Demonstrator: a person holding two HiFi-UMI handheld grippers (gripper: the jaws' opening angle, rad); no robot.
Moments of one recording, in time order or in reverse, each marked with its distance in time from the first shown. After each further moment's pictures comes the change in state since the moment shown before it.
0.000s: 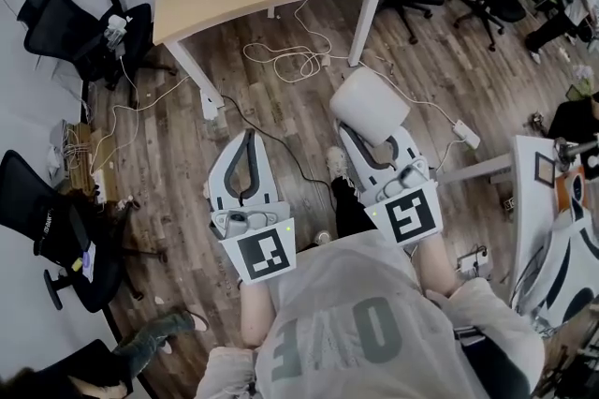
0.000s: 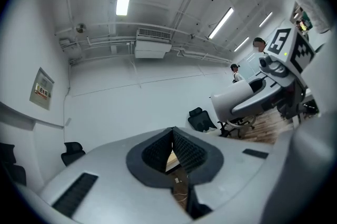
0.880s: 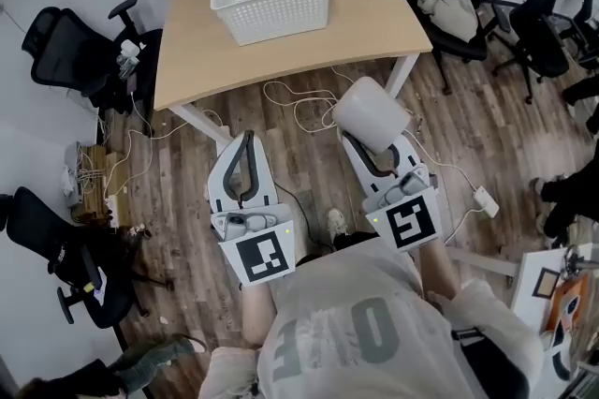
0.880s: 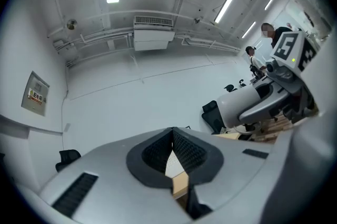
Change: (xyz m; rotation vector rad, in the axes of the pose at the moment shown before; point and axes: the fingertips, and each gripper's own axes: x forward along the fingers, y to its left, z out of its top) left arm 0.321 0.041 -0.016 0.054 0.054 0.111; right arm 0.228 -0.234 -0.061 0.039 -0.084 0.101
